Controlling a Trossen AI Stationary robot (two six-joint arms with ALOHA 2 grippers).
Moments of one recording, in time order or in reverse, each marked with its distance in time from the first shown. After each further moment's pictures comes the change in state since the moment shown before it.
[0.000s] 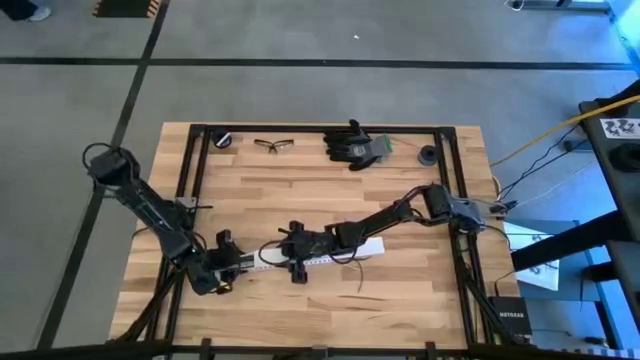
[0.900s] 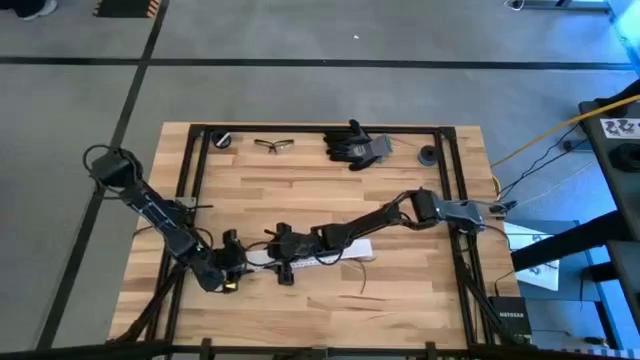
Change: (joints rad) left arm 0.077 0.009 -0.003 0.100 -0.020 0.155; right arm -0.004 0.115 0.230 -0.127 0.004 -0.004
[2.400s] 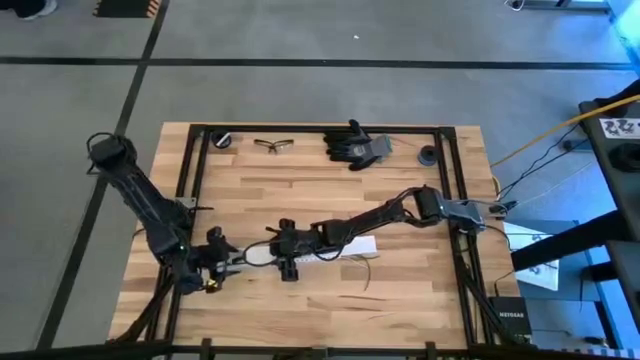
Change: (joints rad) left arm -0.169 -0.243 0.118 -0.465 -0.054 -0.219; right arm -0.005 -0.032 -0.004 -0.135 0.000 -0.050
